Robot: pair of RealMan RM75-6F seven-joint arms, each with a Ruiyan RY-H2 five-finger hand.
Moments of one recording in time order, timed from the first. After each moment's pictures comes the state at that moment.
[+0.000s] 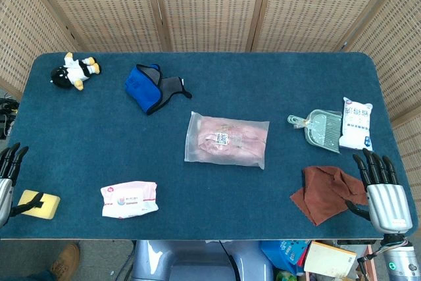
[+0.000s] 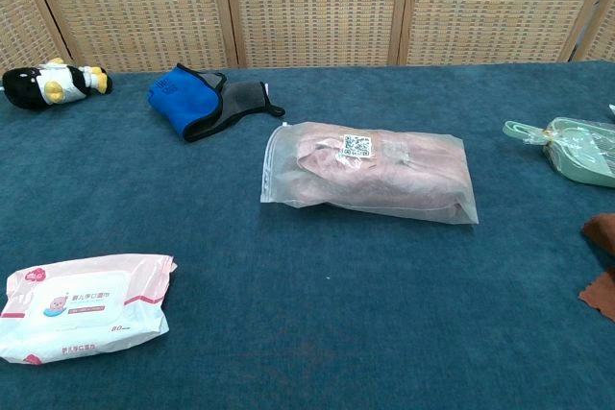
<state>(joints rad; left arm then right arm) -0.05 -1.09 -0.04 -1.69 1.50 1.53 0.09 0.06 -1.17 0.07 -1.65 -1.55 1.55 -0.19</state>
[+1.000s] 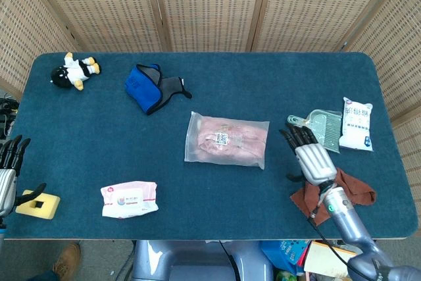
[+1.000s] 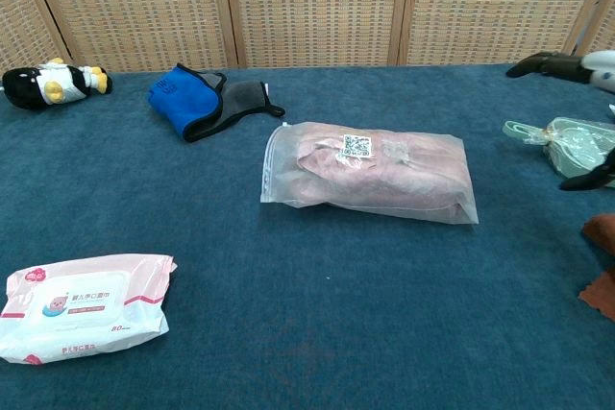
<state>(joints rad) -0.10 -1.16 -0.09 -1.60 1.44 1.48 0.07 0.46 -1.30 0.23 -1.66 -1.30 1.02 -0.24</state>
